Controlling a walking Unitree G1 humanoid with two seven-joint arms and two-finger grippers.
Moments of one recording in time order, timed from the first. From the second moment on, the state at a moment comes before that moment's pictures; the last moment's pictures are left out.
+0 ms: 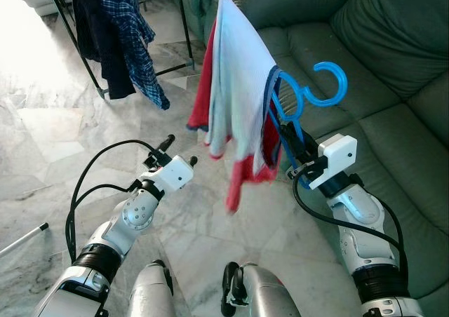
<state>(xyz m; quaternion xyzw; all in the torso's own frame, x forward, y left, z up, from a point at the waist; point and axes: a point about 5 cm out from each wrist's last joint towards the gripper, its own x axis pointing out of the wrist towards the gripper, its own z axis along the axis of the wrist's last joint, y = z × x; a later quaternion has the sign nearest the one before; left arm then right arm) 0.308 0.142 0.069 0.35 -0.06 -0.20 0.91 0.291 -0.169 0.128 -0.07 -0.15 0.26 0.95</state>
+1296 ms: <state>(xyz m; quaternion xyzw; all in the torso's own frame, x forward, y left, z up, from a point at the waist) 0.301 0.176 0.083 0.50 -0.14 -0.21 0.83 0.277 -0.204 0.083 -0.12 -0.05 0.34 0.93</state>
